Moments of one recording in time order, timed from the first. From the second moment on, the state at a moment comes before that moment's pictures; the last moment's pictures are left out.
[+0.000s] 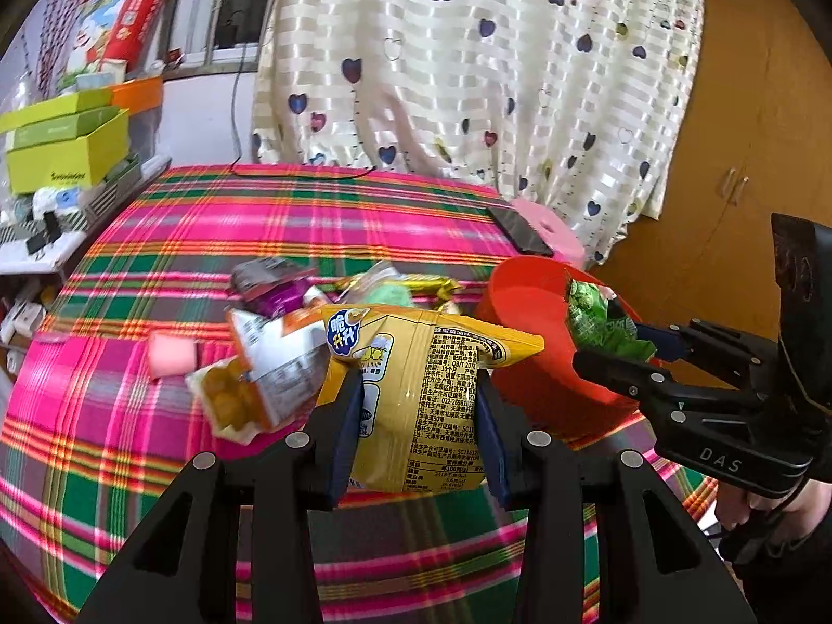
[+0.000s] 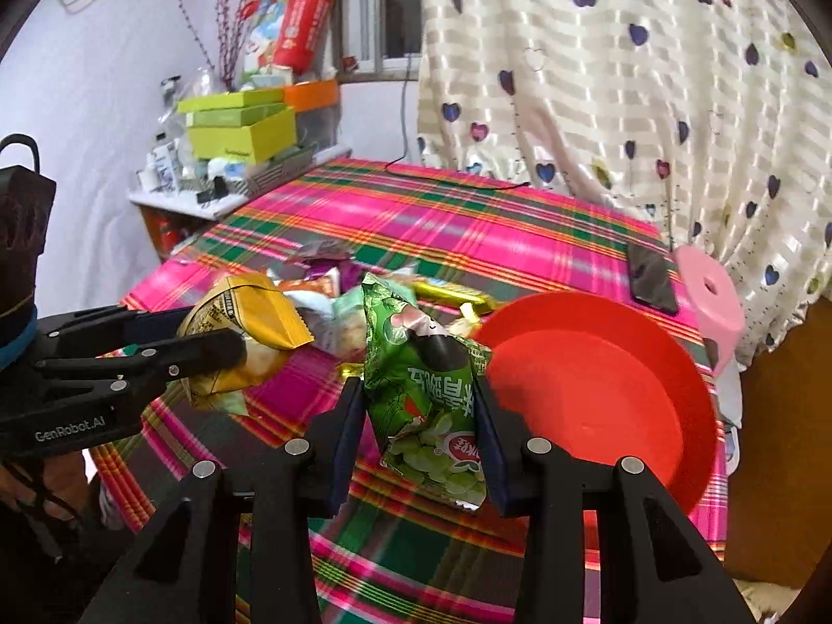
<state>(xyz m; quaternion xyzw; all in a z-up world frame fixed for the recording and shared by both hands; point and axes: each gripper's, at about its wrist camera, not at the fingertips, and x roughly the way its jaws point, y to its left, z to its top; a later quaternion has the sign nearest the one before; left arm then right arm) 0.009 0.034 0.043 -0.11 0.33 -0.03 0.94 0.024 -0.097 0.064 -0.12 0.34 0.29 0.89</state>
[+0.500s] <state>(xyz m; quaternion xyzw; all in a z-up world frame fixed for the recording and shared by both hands) 0.045 -0.008 0.056 -0.09 0.33 -0.07 0.94 0.041 -0.141 0.064 -0.09 0.34 0.25 0.90</state>
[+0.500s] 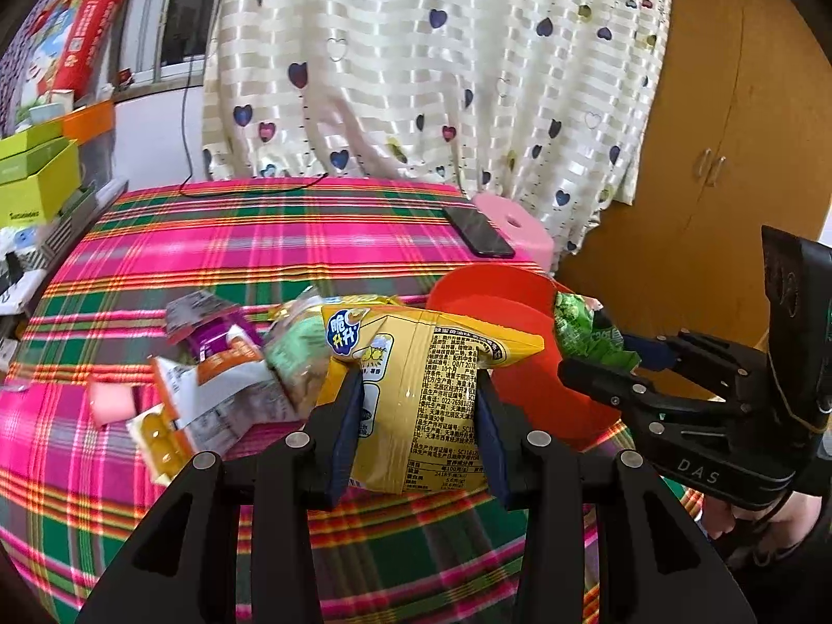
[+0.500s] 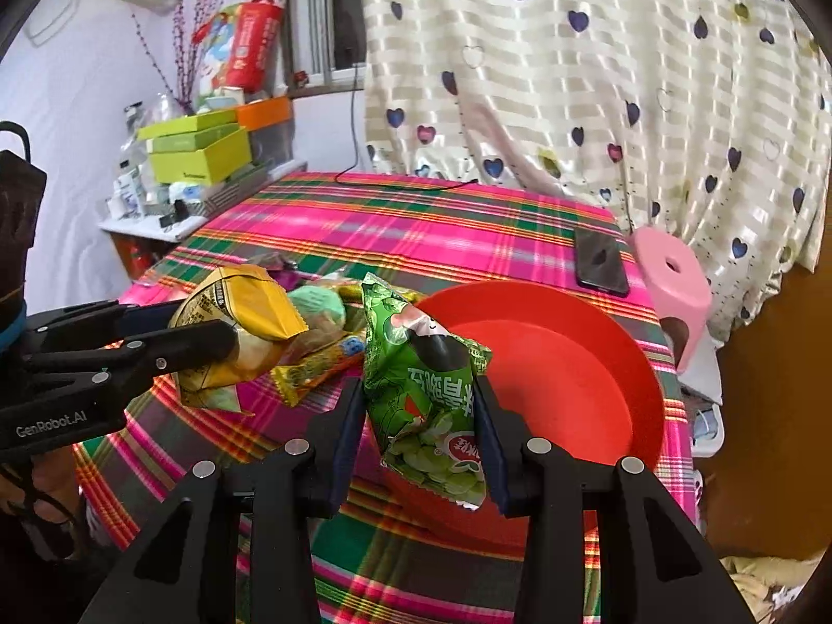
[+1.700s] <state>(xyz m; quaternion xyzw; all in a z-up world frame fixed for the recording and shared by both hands) 0.122 -0.092 0.041 -0.04 0.37 -0.15 0.92 0.100 -0.213 0.030 -0.05 0.39 0.17 0.90</state>
